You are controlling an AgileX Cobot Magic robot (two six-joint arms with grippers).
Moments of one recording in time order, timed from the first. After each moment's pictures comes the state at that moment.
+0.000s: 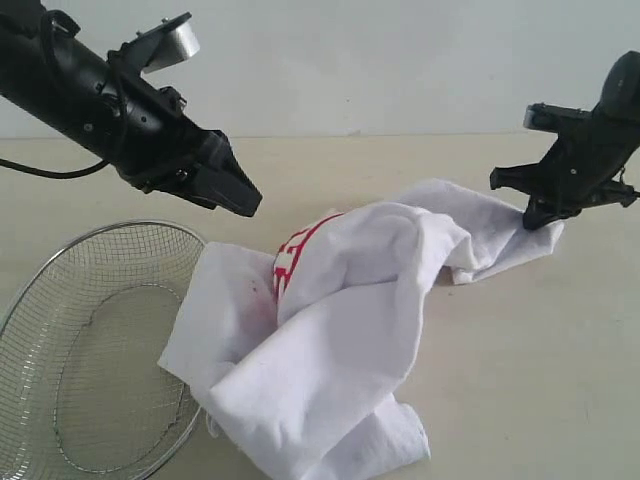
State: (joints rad) left arm -0.29 1.69 -1.26 -0.71 0.93 0.68; right arm -0.18 2.23 -1.60 0.23 0.70 -0.13
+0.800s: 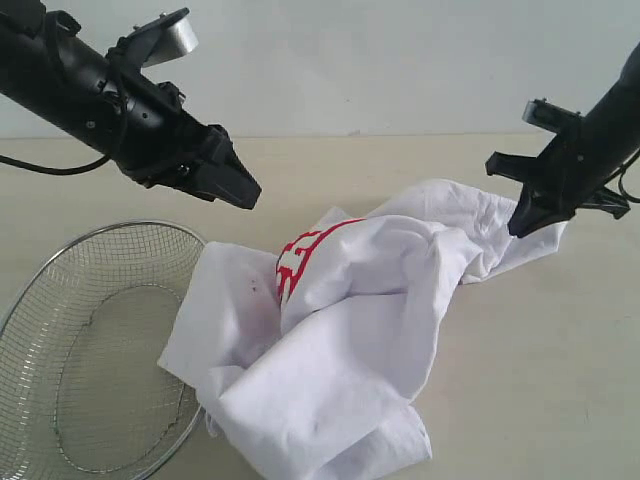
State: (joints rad) left arm -0.29 1.69 -1.26 -0.71 0.89 0.68; right arm -0.20 2.18 -1.58 0.45 0.94 -0.22
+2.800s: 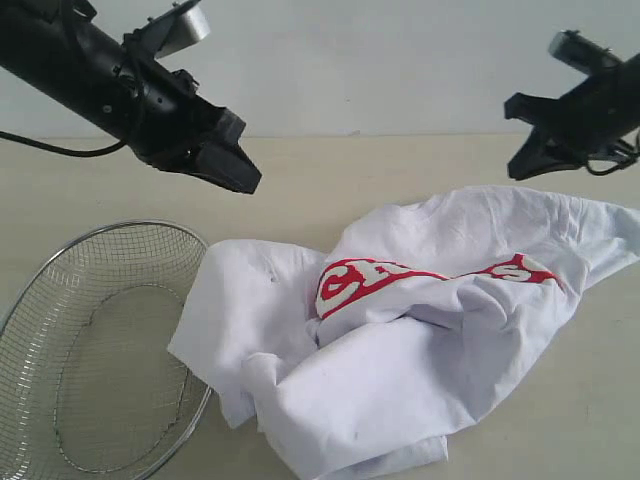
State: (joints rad) left arm -0.29 1.76 -1.35 -0.73 0.94 0.67; right arm -0.21 2.03 -1.54 0.68 0.90 -0.47
